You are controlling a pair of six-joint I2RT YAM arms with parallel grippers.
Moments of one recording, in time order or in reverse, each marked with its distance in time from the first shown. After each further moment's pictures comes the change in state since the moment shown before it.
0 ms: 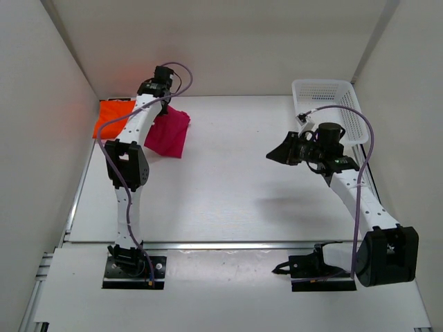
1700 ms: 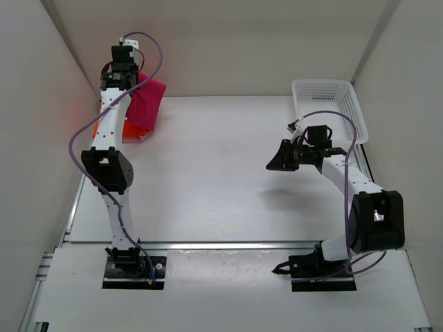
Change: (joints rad) left arm 0.181 -0.106 0.111 0.180 0.158 0.164; right arm -0.009 0.241 0.051 -0.167 0.010 -0.112
